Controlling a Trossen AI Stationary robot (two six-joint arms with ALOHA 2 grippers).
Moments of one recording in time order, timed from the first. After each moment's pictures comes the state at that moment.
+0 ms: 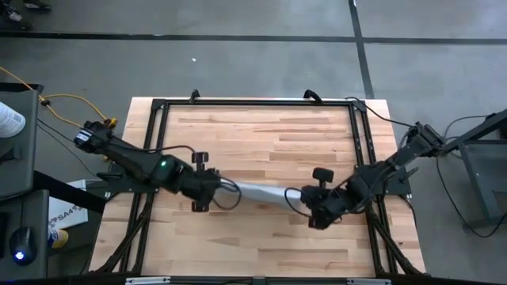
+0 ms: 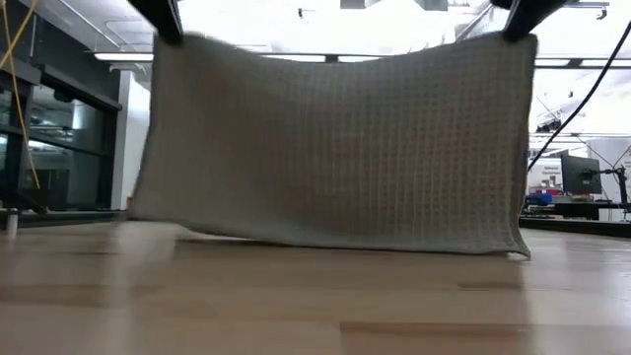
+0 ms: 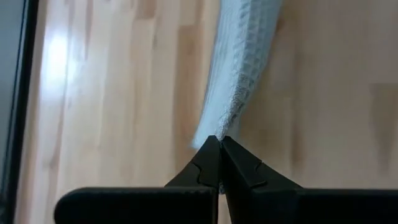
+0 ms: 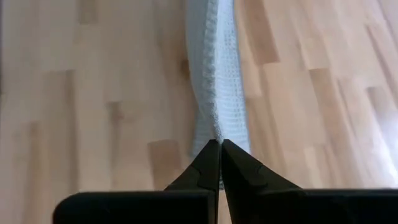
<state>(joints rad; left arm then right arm) -0.43 1.38 1.35 -1.12 -0.43 -0.37 0.59 1.43 1.22 -0.95 0.44 0.66</state>
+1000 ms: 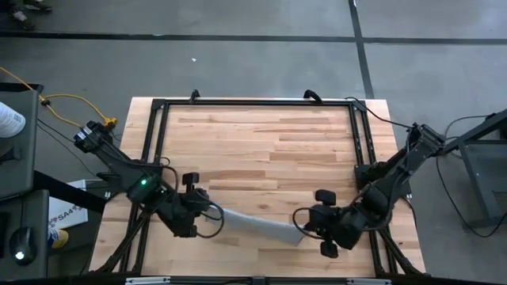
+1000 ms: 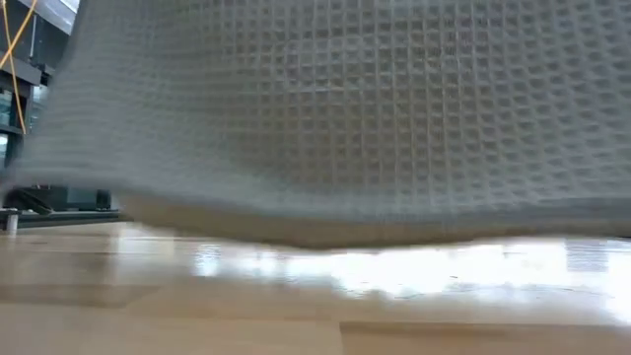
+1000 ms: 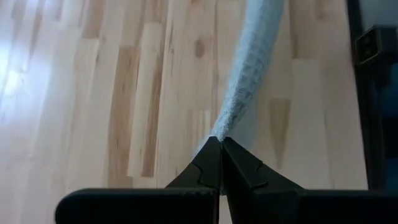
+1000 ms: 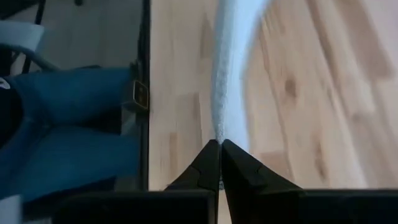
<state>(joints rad) -0.67 1.39 1.40 -1.09 -0.43 -0.62 0.75 1.43 1.31 -0.78 0.34 0.82</state>
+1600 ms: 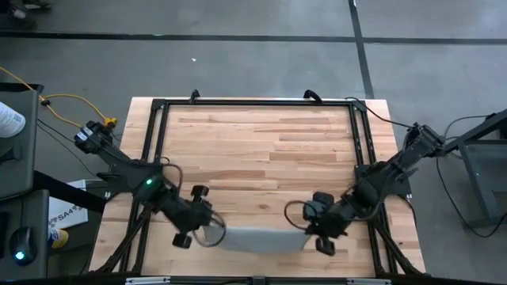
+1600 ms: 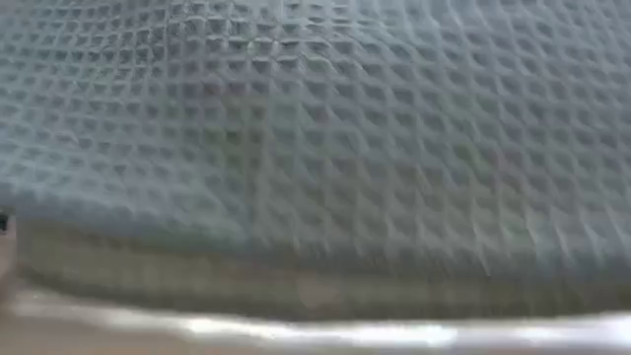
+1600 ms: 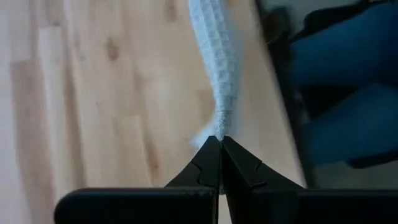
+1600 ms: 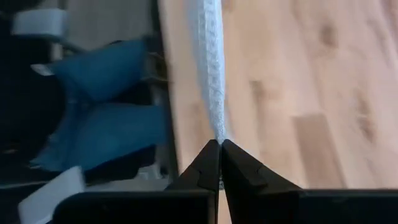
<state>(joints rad) -0.62 1.38 1.34 -0.91 -0.13 -0.42 0.64 1.44 1.29 -0.77 0.06 0.89</state>
